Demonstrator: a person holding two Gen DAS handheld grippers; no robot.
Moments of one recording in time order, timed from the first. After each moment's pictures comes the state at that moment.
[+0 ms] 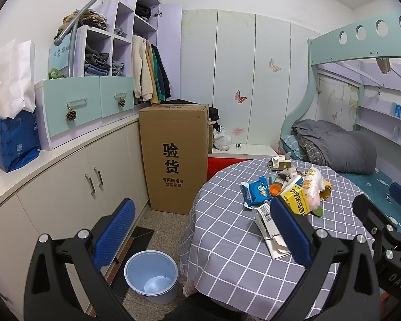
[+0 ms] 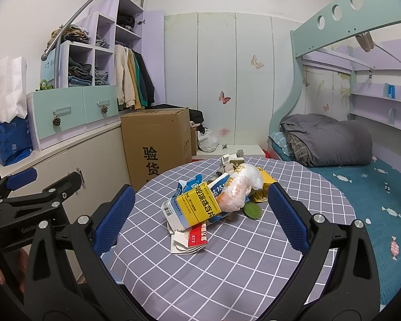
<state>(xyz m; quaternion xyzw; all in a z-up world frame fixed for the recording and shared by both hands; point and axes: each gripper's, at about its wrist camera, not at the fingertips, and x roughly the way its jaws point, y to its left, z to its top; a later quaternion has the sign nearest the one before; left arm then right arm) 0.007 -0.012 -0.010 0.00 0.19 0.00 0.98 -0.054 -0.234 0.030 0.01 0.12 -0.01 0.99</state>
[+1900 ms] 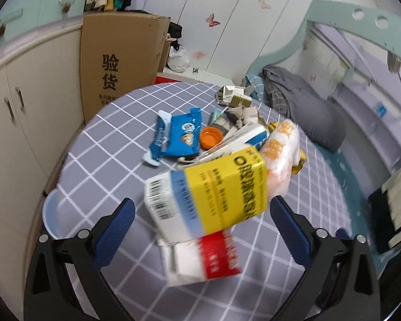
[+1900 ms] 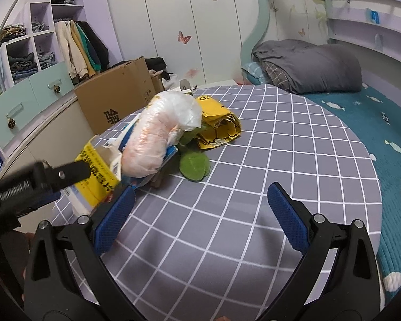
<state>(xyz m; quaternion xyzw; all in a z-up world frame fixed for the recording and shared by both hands) 0.162 -0.098 -0.107 -0.13 0.41 -0.12 0.90 0.043 -0.359 -0.048 0.13 0.27 -0.06 0.95</state>
